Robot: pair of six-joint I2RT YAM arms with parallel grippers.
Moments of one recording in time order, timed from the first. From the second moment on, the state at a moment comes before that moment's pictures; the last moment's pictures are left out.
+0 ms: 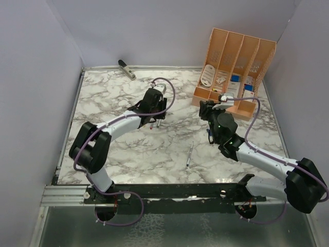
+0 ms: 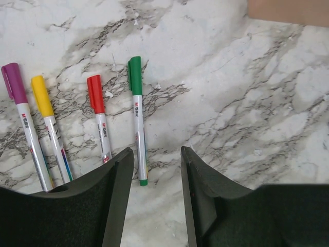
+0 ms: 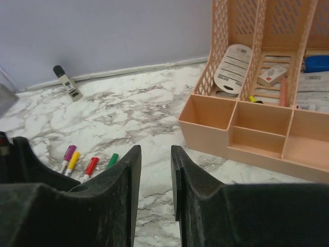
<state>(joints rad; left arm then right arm) -0.58 1.72 1.11 -0.11 -0.09 -0.30 0.70 1.15 0.58 0.61 0.57 0.23</state>
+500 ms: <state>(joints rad) -0.82 1.63 1.02 -0.16 0.06 -0.26 0.50 1.17 0.58 0.33 0.63 0.37</state>
